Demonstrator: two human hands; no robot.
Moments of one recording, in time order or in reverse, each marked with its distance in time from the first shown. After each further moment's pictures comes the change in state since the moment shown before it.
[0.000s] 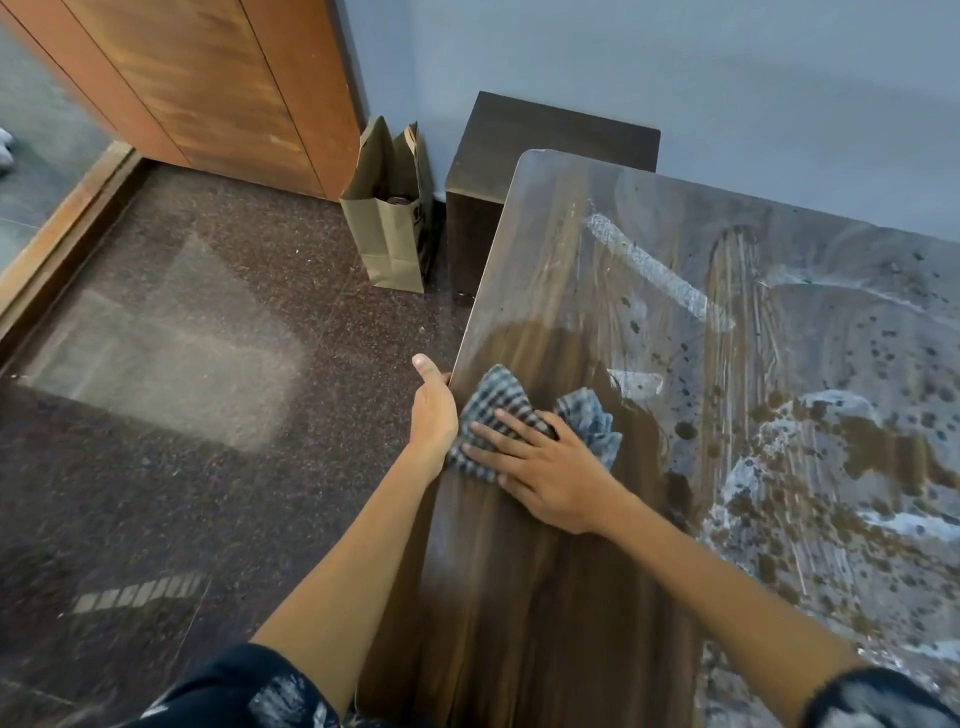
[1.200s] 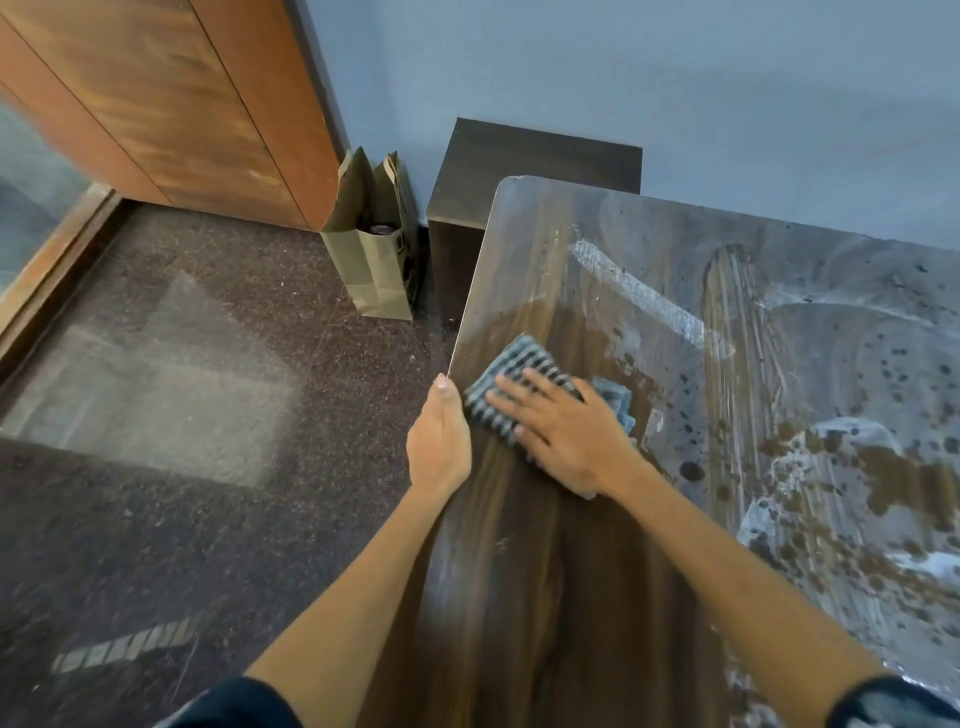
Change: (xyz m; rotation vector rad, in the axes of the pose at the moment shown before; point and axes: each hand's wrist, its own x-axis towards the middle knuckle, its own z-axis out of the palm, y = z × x) left_hand 0.019 0.009 0.026 0.258 0.111 0.254; right_hand 0.033 0.071 -0.026 0.025 0.114 0.255
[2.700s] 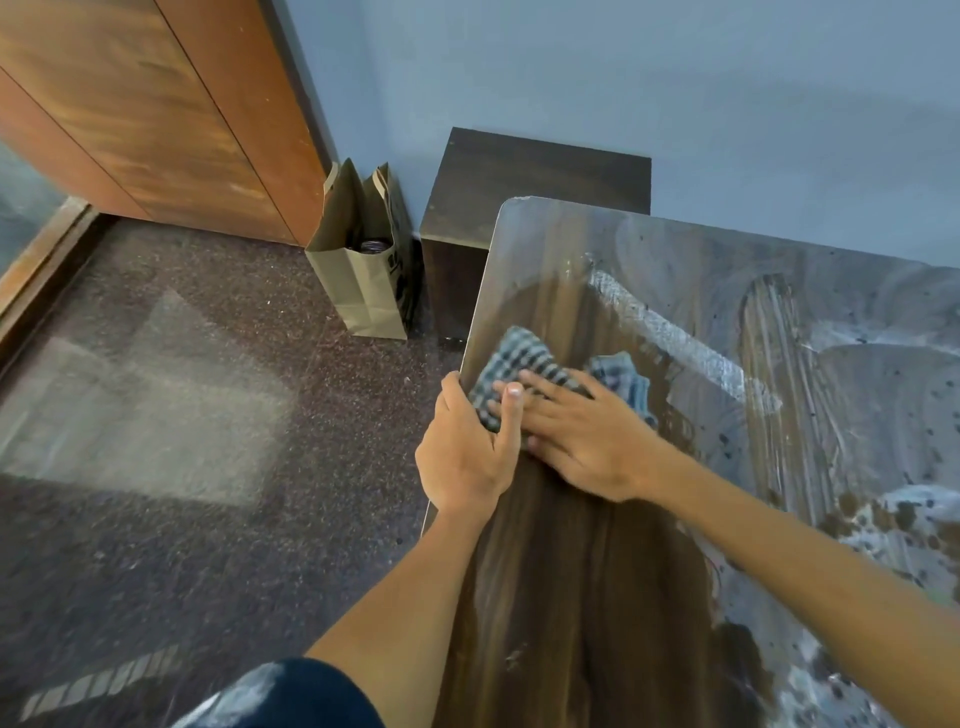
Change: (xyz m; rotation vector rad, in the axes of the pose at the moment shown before) left_hand 0.050 0.032 0.032 0.421 0.178 0.321; right_hand 0.057 0.044 -0.023 -0.043 -0.045 -0.171
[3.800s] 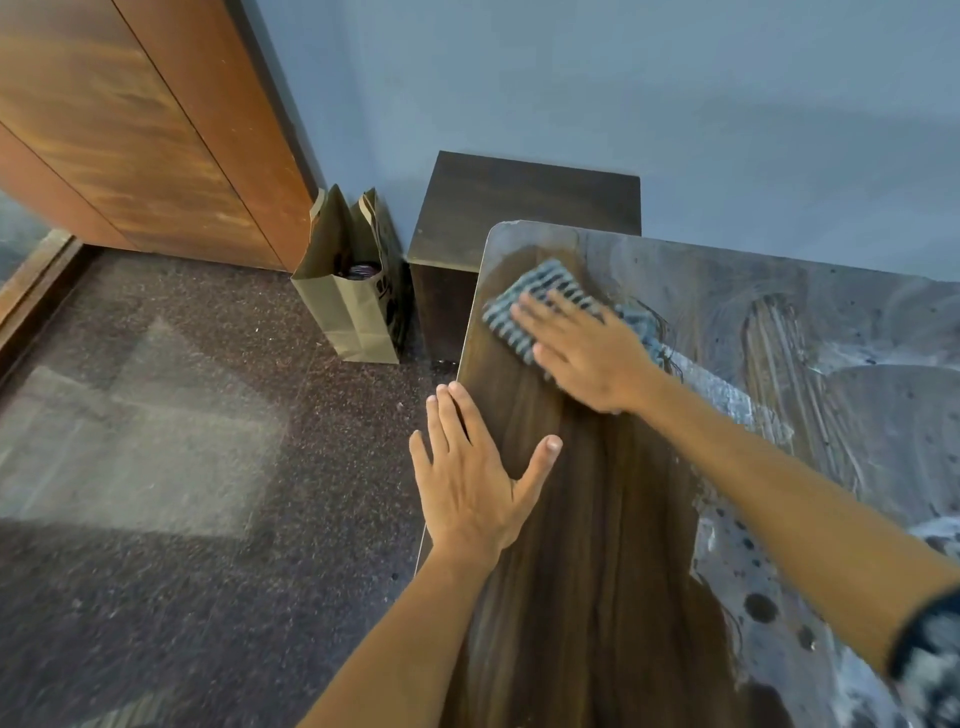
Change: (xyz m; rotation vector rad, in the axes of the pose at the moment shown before) left_hand 0.013 0.000 0.017 0.427 -0.133 0.163; right_hand 0.068 0.082 -0.022 -0.067 0.093 0.297
